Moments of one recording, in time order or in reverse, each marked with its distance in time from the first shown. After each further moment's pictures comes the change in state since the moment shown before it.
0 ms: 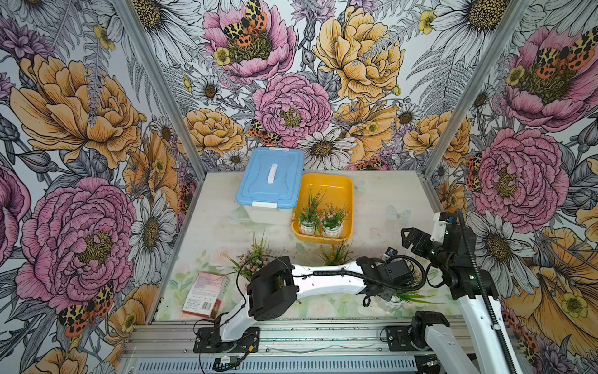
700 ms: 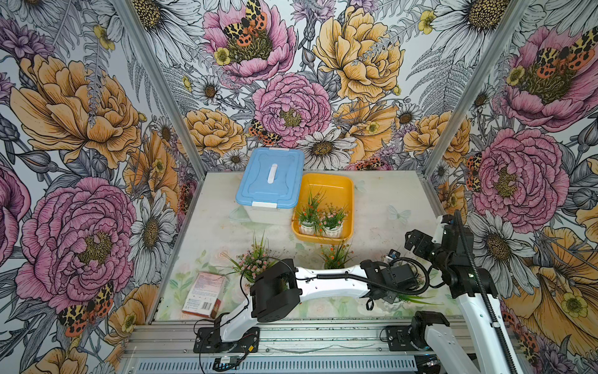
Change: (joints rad) left arm -0.022 0.023 0.042 -0.019 -0.041 -0.024; right arm -0.005 0.014 0.000 -0.051 0.116 0.005
